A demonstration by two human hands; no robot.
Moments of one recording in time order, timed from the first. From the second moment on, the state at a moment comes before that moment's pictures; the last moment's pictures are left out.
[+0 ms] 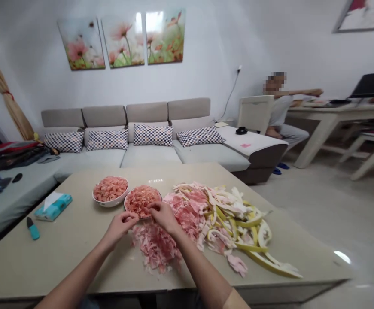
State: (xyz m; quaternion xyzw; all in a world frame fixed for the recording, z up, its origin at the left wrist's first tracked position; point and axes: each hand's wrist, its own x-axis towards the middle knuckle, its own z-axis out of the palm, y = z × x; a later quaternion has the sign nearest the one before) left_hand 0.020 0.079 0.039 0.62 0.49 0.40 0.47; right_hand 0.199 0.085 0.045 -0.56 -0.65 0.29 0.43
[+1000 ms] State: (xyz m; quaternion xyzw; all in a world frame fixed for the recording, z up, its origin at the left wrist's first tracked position) left_hand 0.066 0.027 0.049 0.40 0.37 0.37 0.75; right_hand 0.224 -0.002 0.038 -0.48 -0.61 0.28 0.57
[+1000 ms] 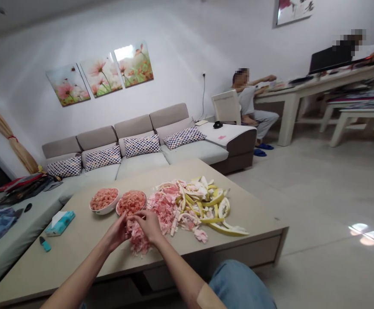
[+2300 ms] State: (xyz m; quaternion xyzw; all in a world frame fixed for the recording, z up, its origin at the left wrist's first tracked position) left_hand 0.039 0.034 0.015 0.36 0.34 0.49 0.71; right_hand 0.207 0.023 0.044 -0.44 -0.57 0.49 0.48
